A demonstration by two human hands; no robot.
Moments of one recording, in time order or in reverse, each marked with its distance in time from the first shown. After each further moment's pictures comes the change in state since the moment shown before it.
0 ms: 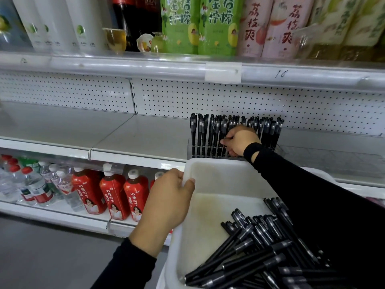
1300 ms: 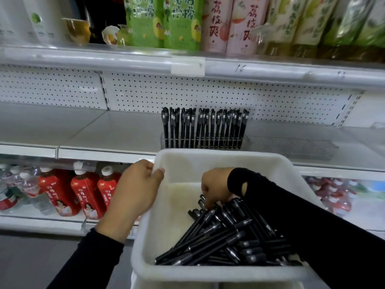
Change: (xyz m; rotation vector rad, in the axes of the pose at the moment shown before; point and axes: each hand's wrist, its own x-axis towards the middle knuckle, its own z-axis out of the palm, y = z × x) left_hand -0.006 0.010 -0.003 0.117 0.045 0.035; right_hand -0.134 -0.001 -0.009 -0.686 -0.753 -0.148
